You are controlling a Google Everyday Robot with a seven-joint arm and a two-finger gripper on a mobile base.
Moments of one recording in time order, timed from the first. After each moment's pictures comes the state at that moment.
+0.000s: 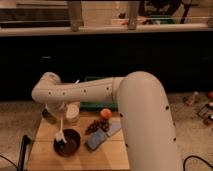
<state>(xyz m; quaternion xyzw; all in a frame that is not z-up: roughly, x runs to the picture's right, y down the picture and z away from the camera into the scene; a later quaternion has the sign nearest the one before) -0.242 0.143 0.769 -0.21 -0.23 -0.67 0.68</state>
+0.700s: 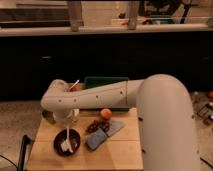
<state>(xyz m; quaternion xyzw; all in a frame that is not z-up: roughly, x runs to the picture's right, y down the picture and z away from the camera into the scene) -0.185 0.177 0.749 -0.22 -0.24 -0.67 0.67</state>
